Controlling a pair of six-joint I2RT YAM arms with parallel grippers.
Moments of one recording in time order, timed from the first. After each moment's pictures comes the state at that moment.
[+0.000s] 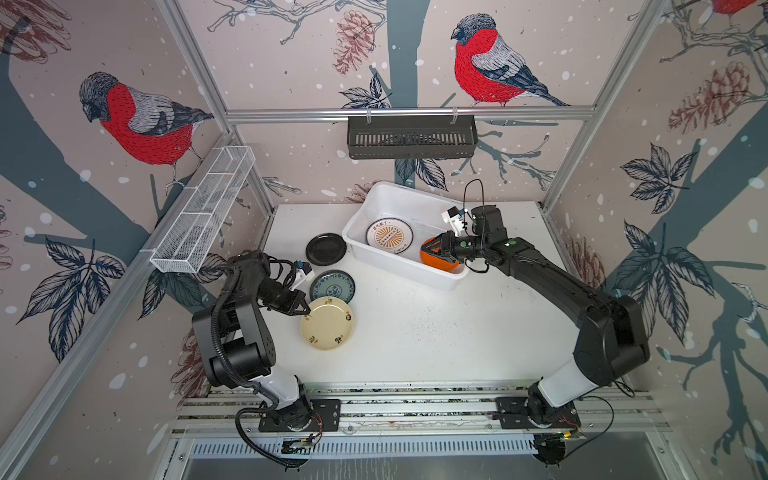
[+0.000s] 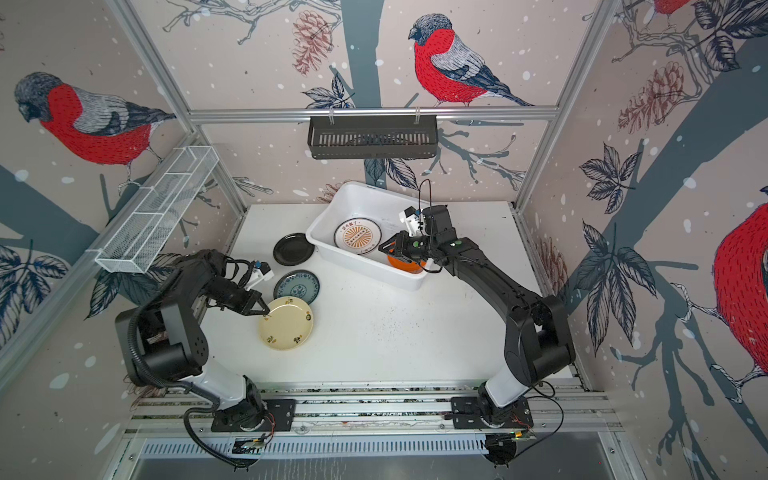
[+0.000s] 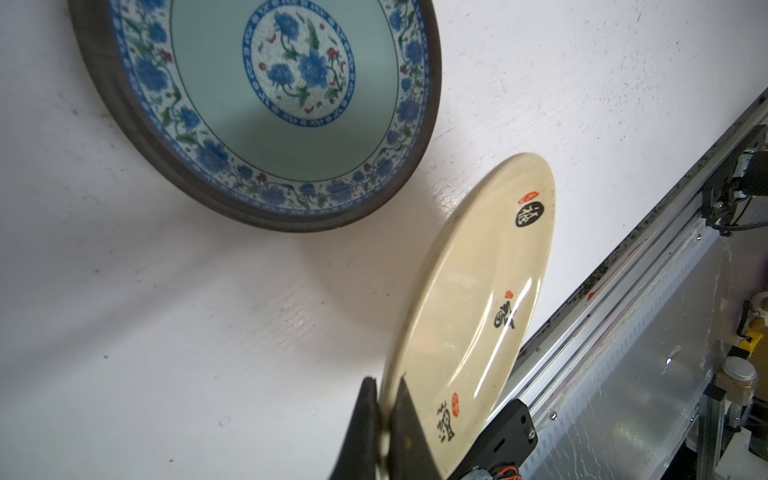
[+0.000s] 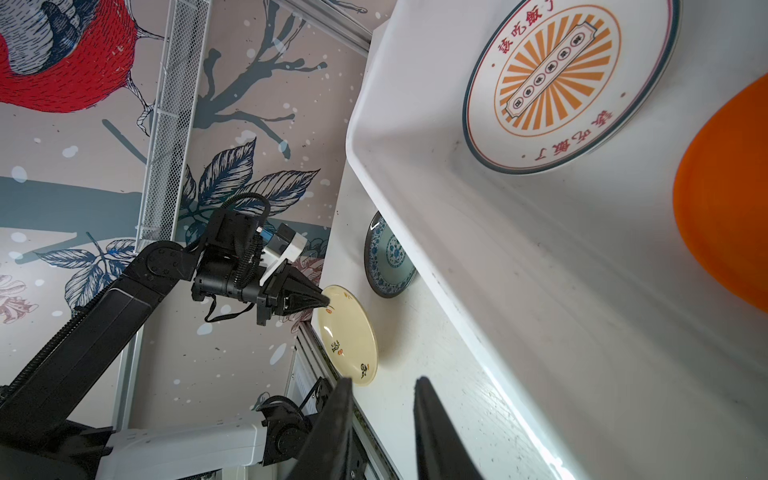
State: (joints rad) left arm 0.35 1.60 1.14 -1.27 0.50 0.84; right arm 0.43 1.59 1.25 -0.26 -0.76 0.68
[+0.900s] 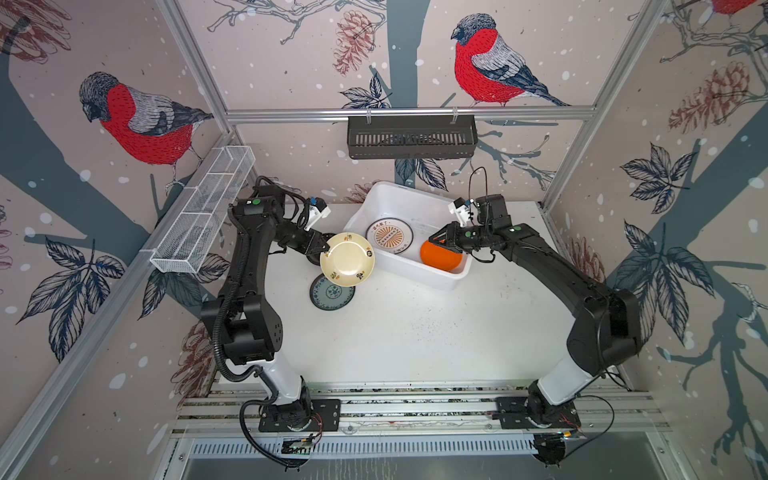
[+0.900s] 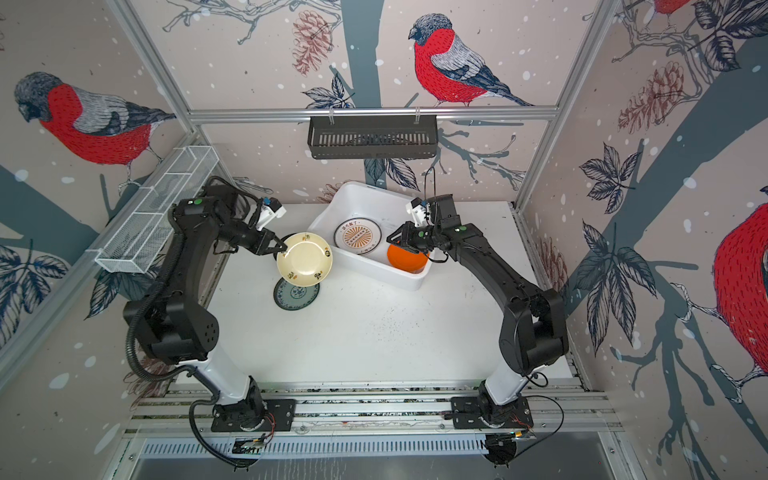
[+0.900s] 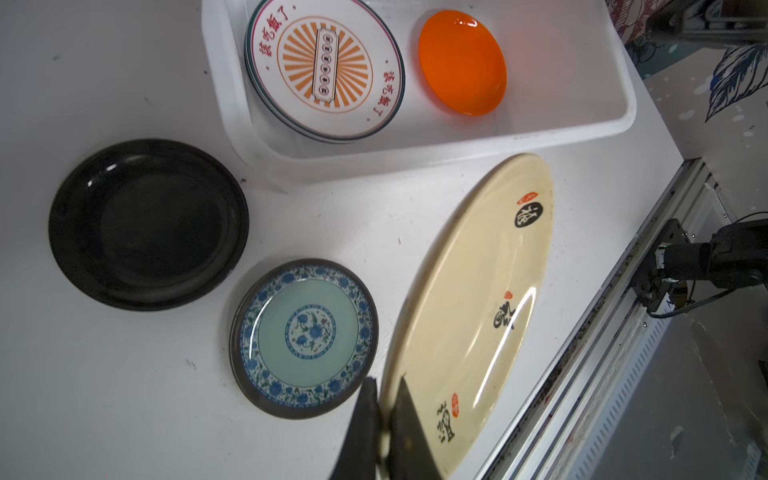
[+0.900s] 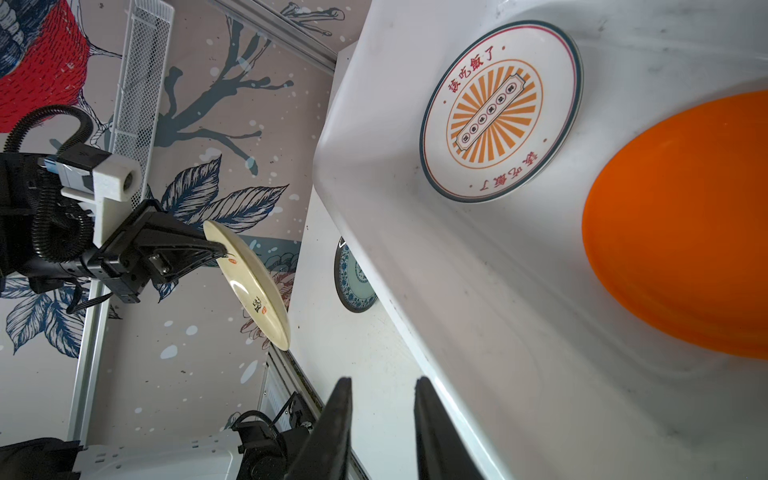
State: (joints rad) left arm 0.10 1.76 1.85 -1.37 0.65 0.62; right arm 0.37 1.65 1.41 -0.45 -0.70 0.58
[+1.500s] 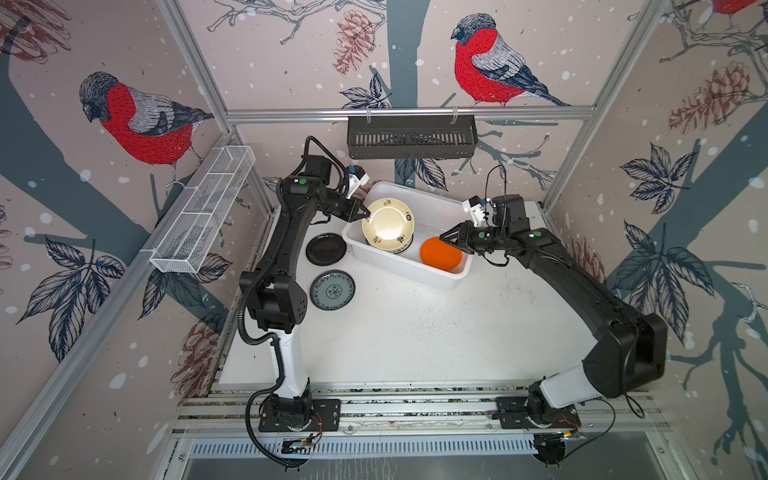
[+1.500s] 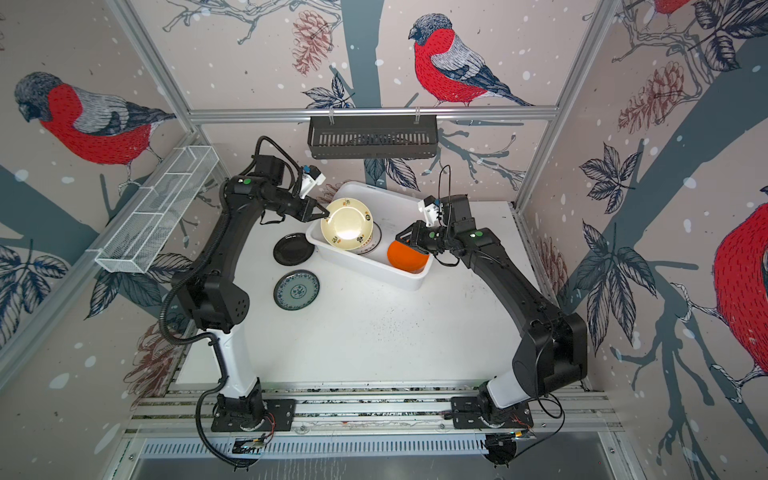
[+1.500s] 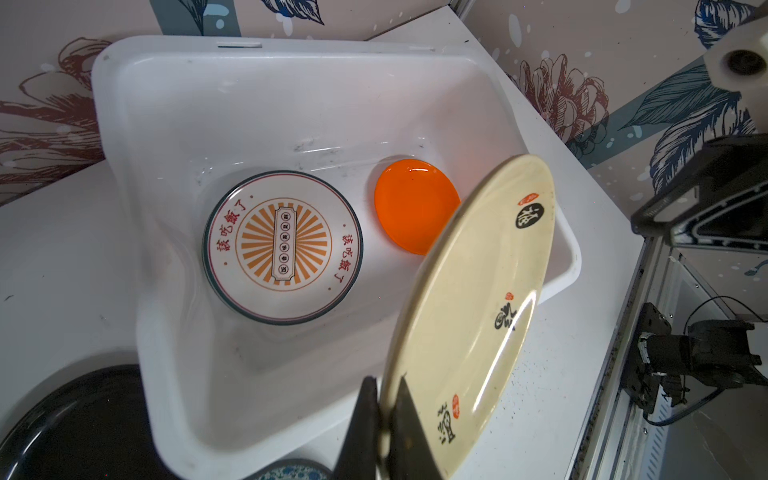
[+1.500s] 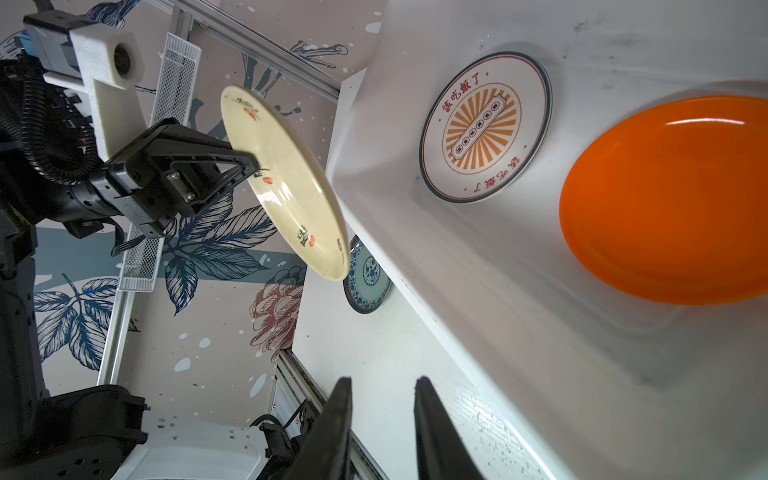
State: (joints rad) left arm -0.15 2.03 2.20 -1.13 0.69 0.30; right arm 0.35 1.48 1.34 -0.49 -0.67 0.63
